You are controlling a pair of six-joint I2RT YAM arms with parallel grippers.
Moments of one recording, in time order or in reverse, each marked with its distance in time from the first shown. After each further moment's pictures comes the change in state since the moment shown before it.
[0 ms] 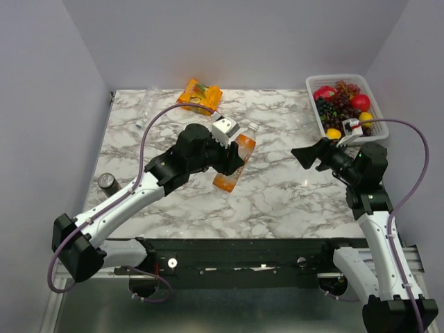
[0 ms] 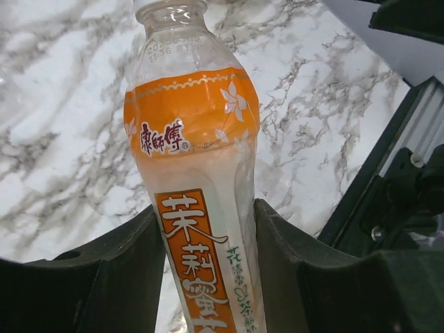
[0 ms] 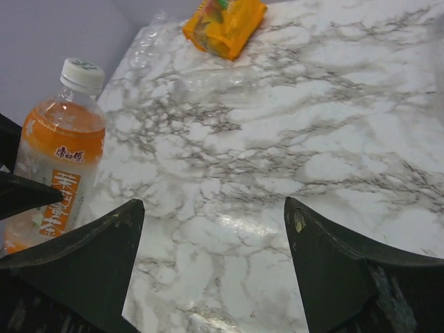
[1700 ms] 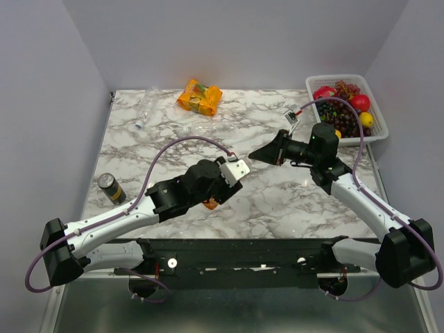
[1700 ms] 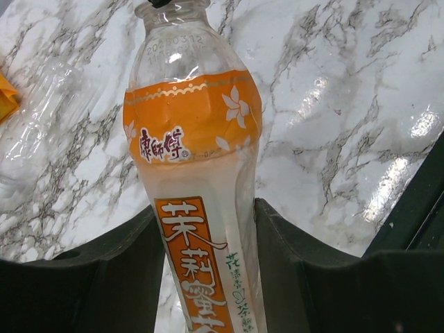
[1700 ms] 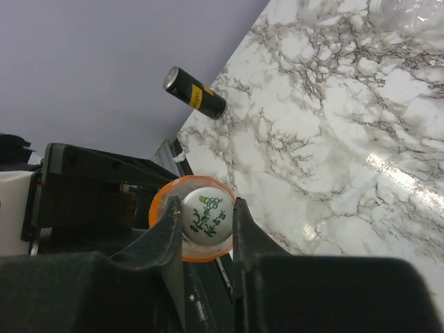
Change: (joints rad) left arm -0.296 -0.174 -0.188 -0.075 -0.403 0.375; right arm 0.369 0.454 0.095 0.398 -0.279 0.300
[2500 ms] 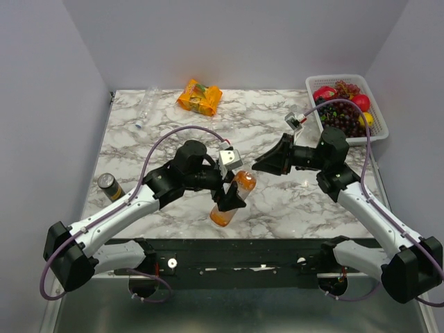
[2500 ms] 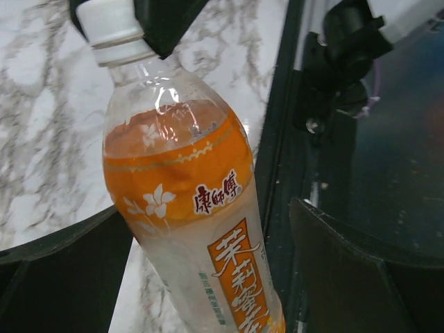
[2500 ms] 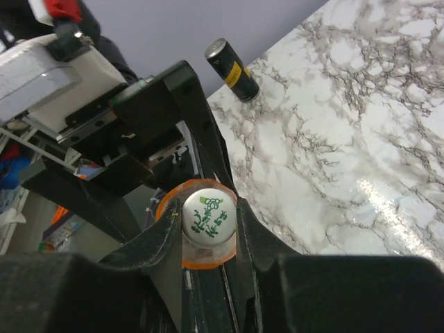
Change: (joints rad) left arm 0.237 0.027 0.021 0.042 0.756 -0.156; right arm 0.008 -0.109 -0.019 0.000 -0.160 -0.149
